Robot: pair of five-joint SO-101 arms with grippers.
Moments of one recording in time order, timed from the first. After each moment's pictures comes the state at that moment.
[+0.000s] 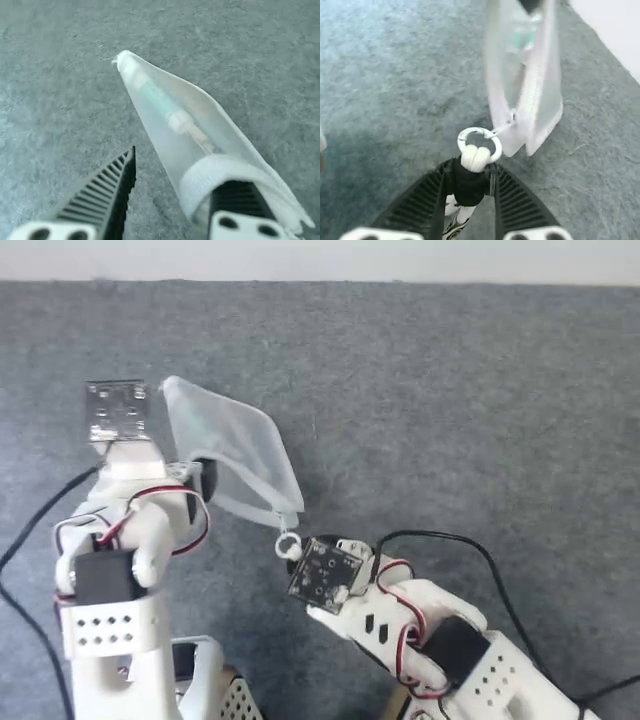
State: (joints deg) left arm -10.2 -58.6 46.3 69.3 0.0; right arm -54.1 -78.5 72.0 49.4 20.3
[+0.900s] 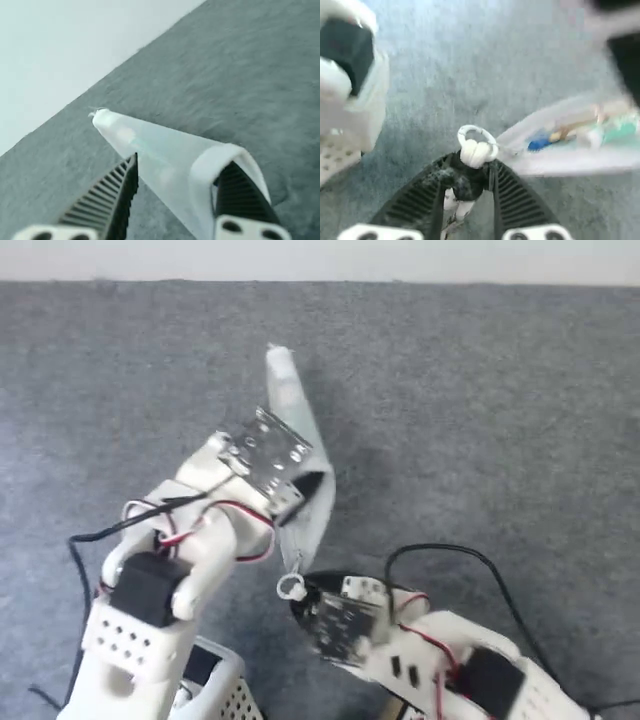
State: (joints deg) left arm 19.5 -58.6 40.3 65.1 -17.5; right arm -61.7 -98.0 70.5 65.8 20.6
